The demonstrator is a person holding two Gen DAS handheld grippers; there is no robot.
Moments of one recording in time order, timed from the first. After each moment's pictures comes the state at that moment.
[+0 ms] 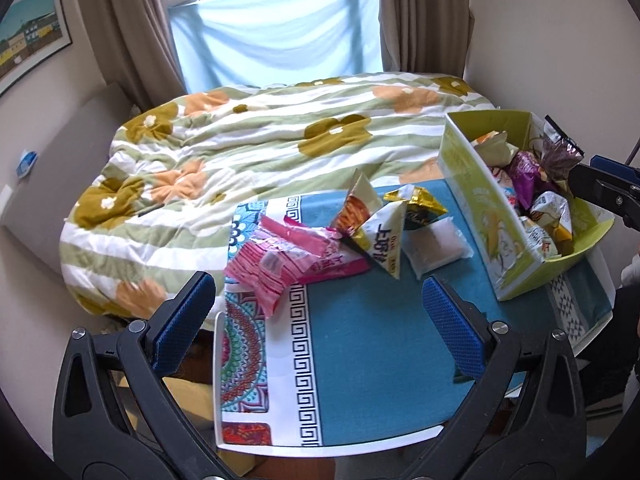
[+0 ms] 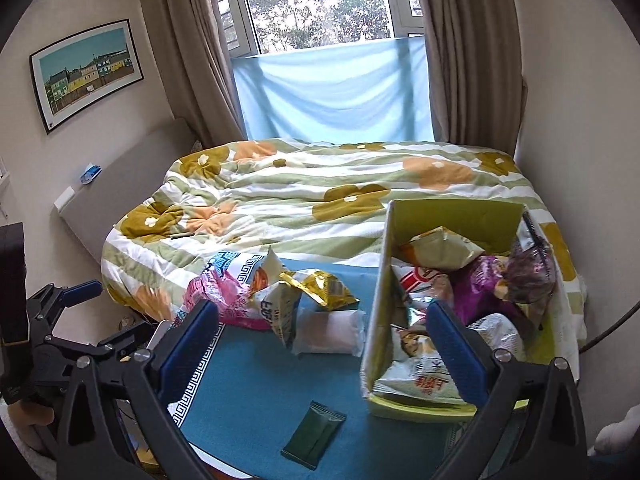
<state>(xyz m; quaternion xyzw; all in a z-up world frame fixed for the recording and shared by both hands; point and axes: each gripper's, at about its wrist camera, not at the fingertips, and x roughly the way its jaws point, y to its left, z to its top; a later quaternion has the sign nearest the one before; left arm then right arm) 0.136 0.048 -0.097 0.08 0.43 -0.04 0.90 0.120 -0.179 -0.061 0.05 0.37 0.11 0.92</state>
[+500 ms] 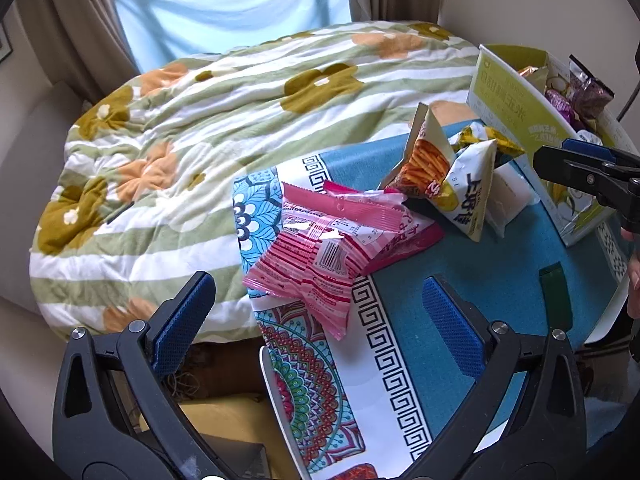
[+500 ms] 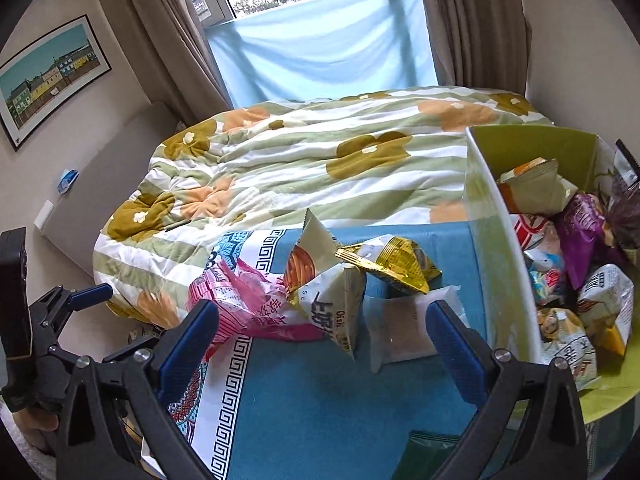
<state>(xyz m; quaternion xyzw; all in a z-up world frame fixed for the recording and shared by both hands) 0.229 0.127 -0.189 0.13 0.49 -0.13 0.85 0.197 -0.084 -0.155 0.11 0.44 0.08 0.89</state>
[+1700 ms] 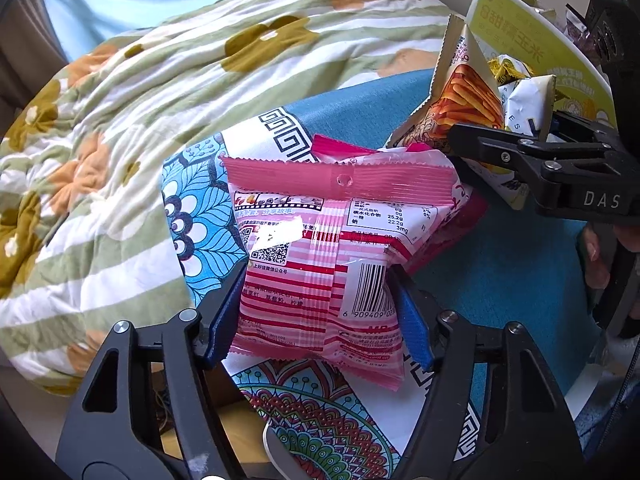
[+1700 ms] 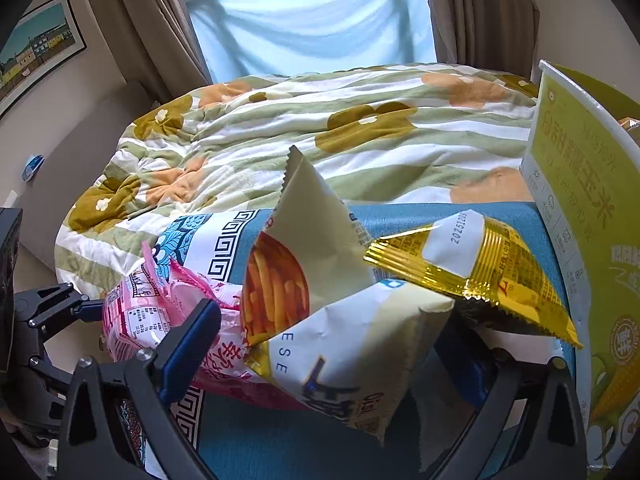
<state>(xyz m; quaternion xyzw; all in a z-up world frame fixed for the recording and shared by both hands) 0.298 0.136 -0.283 0.14 0.54 -0.22 0.80 0.272 -0.043 -0.255 0.09 0.46 0.06 0.88</state>
